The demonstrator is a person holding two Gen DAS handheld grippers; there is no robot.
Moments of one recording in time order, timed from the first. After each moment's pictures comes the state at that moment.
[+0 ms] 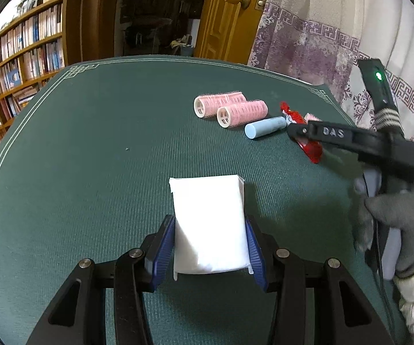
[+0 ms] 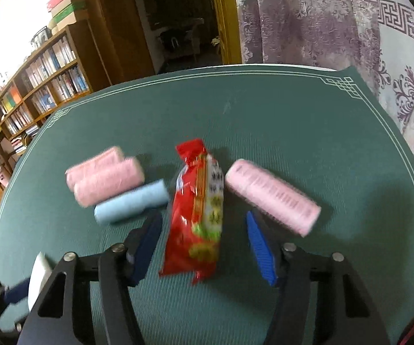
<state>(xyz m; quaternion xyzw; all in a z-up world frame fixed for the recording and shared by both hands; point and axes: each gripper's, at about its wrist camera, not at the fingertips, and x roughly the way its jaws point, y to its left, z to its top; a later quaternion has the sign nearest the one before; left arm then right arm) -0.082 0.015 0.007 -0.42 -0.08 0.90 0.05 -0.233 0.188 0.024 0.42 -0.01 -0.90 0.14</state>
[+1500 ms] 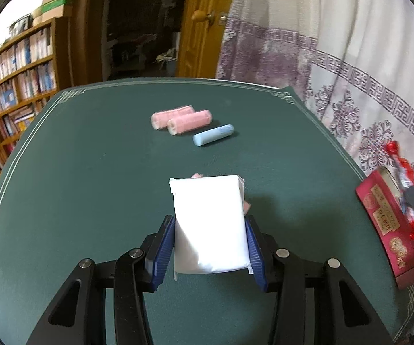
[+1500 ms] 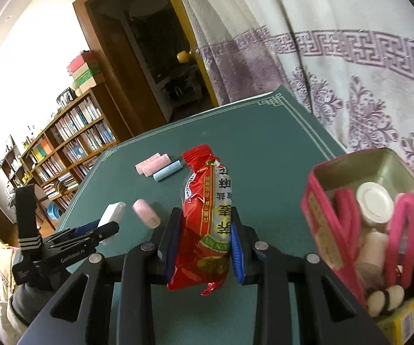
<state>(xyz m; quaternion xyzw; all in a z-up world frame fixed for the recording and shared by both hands) -0.022 0.062 0.049 -0.39 -0.06 0.91 0.07 0.007 0.324 0.106 0.32 -0.12 -0.93 0.15</state>
